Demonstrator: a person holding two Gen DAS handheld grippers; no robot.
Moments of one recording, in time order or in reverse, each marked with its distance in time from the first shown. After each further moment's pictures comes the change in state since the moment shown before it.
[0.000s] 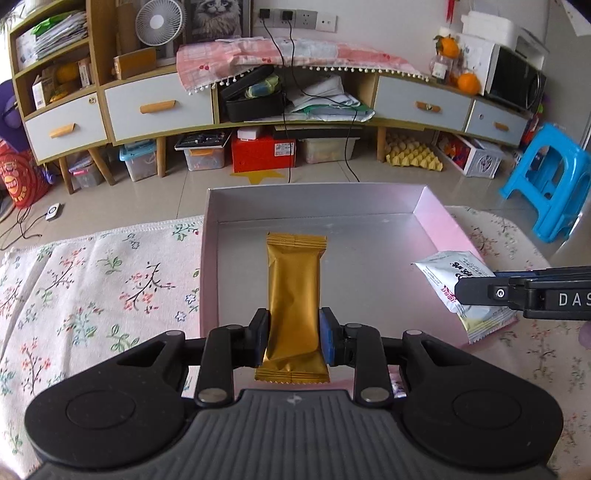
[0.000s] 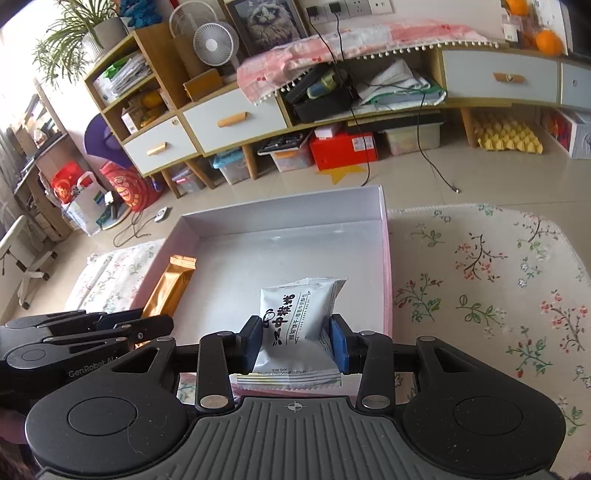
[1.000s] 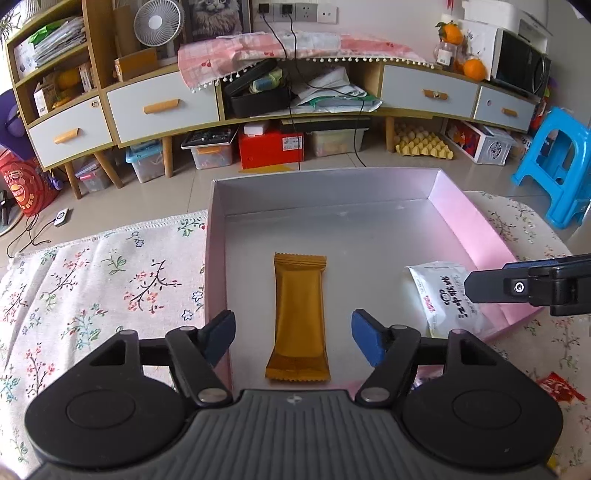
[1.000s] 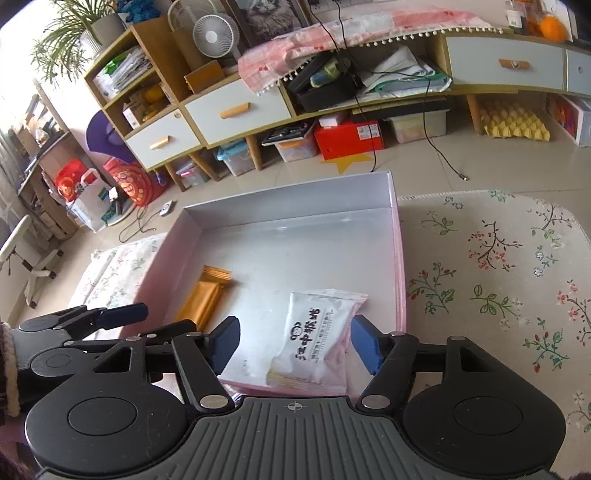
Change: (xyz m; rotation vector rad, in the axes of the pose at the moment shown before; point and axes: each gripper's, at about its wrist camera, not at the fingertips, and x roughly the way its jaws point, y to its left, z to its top) left arm -0.001 -0.002 0.000 0.027 0.022 0.044; right arm 0.003 0.005 0.002 0.017 0.032 0.028
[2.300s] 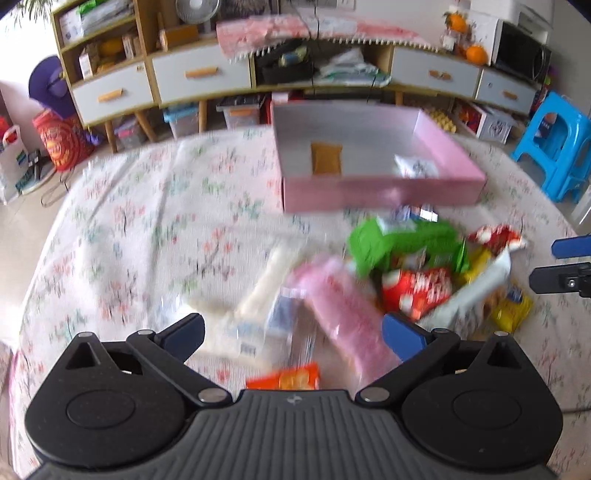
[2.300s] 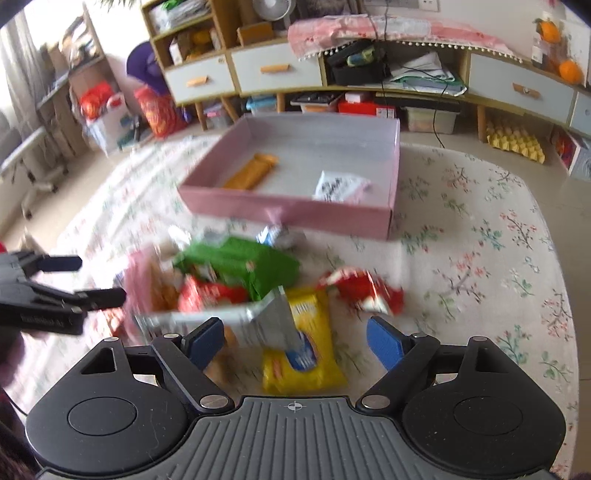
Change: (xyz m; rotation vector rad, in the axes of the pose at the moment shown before) left arm -0.089 0.016 -0.105 -0.045 0.076 0.038; right arm -0.099 0.034 -0.115 -0.233 0.093 -0.069
